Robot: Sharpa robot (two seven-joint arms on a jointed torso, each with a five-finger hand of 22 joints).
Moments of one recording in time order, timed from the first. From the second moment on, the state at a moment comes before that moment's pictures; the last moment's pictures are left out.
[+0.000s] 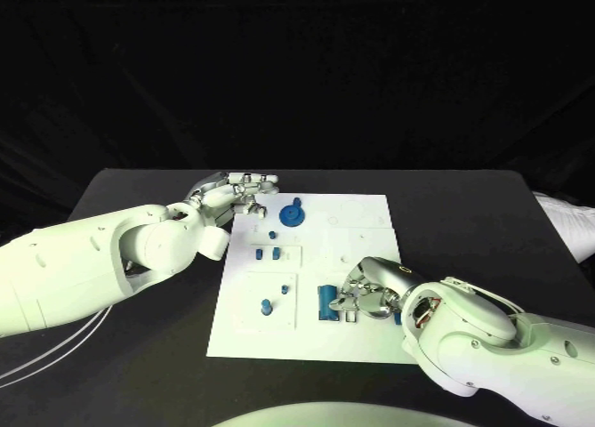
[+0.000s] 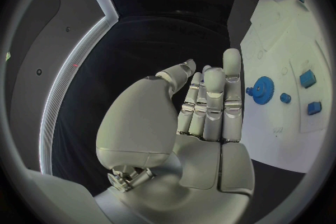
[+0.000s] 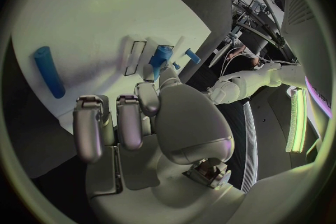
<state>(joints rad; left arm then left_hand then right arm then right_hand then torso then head) 1.16 -0.89 -0.02 1.53 0.05 -0.15 0.27 1.34 -0.11 0.49 -0.06 0.09 0.96 0.20 0.12 0.07 1.05 0.13 0.24 0.09 1.25 0.03 1.10 0.65 0.17 1.18 0.13 0.61 0.91 0.90 -0.90 0.03 1.95 -1.50 -0.34 -0.63 1.39 0.05 -0.12 0.15 0.10 1.12 0.05 0.28 0.32 1.40 0.00 1.13 1.26 1.47 -0.08 1.43 1.31 0.03 1.47 0.04 1.48 1.31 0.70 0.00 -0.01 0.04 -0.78</state>
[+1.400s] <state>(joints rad) 1.16 -0.91 -0.02 1.53 0.05 -0.15 0.27 1.34 -0.11 0.49 -0.06 0.09 0.96 0.20 0.12 0.07 1.05 0.13 0.24 0.09 1.25 0.03 1.10 0.65 0.17 1.18 0.13 0.61 0.91 0.90 -1.13 0.03 2.01 -1.68 -0.23 -0.67 1.33 0.04 -0.17 0.26 0.23 1.10 0.08 0.18 0.27 1.40 0.01 1.08 1.24 1.47 -0.06 1.44 1.31 0.03 1.47 0.06 1.49 1.31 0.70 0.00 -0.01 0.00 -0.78</state>
